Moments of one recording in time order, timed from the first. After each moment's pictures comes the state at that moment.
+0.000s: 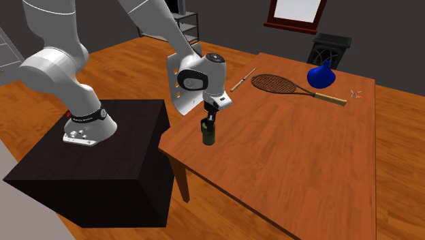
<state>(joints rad) 0.02 0.43 0.02 -2.25 0.04 2.65 0.15</state>
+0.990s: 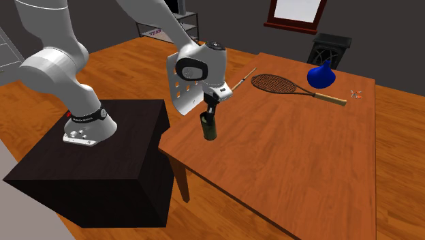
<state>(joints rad) 0.02 0.33 0.02 -2.27 0.04 2.56 0.15</state>
